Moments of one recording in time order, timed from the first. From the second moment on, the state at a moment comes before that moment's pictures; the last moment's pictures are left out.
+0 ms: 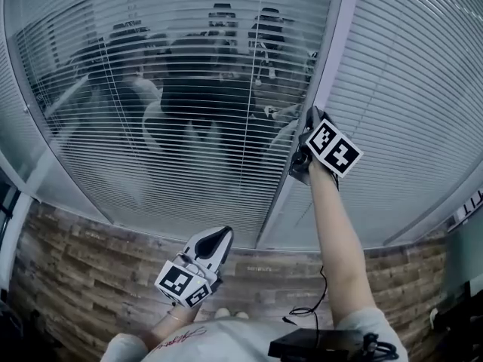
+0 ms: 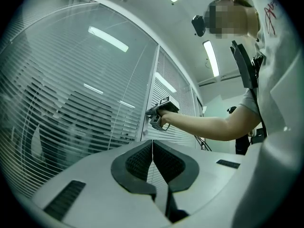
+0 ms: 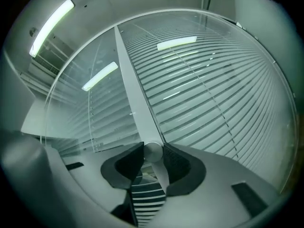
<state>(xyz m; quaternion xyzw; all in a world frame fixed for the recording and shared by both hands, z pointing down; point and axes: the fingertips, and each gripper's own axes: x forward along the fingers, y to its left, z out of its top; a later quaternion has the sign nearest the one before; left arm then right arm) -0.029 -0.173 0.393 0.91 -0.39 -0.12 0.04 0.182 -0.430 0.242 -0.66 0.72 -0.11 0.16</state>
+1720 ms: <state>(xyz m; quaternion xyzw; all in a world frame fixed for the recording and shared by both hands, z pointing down) -0.014 -0.177 0.408 0.92 -0.37 -0.11 0.03 0.148 -0.434 0.262 -0.59 0.61 0.44 -0.30</state>
